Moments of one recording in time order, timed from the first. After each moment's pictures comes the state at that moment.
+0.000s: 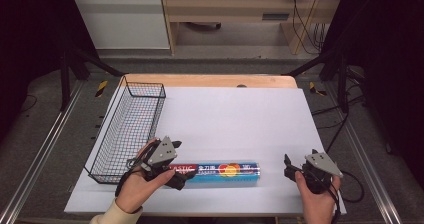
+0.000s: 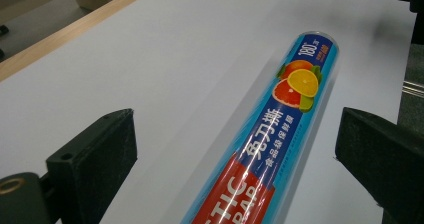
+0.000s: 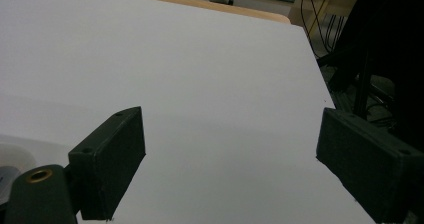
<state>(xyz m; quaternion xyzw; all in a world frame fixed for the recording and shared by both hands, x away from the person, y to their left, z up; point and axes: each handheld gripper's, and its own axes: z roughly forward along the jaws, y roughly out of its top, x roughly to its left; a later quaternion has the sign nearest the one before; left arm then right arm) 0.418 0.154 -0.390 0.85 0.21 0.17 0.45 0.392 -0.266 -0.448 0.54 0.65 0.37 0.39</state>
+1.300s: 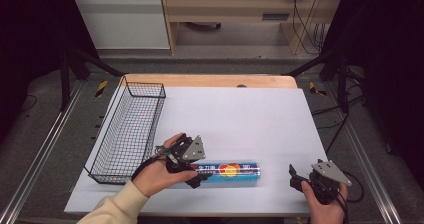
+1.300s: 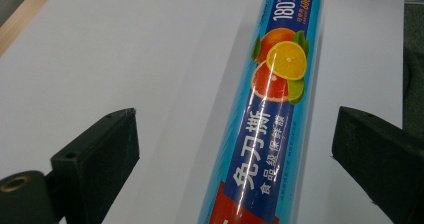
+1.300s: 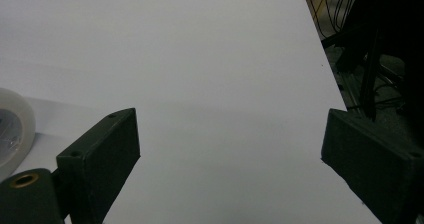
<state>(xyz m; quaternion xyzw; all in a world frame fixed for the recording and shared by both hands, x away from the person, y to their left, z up) 0.442 0.100 -0.390 0.92 0.10 0.14 0.35 0.373 -0.283 -0.459 0.55 0.66 0.36 0.37</state>
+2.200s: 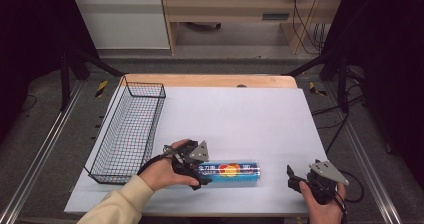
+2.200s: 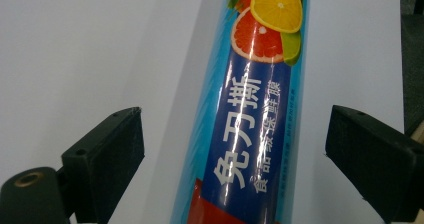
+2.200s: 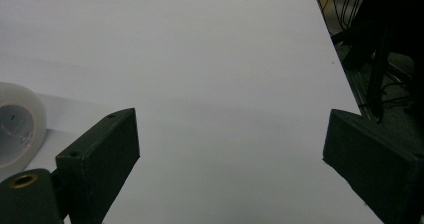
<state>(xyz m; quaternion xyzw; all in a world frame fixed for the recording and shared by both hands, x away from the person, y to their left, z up) 0.458 0.090 -0.424 0.95 0.07 0.07 0.31 0.374 -0.278 -0.460 0.55 0.67 0.36 0.36</state>
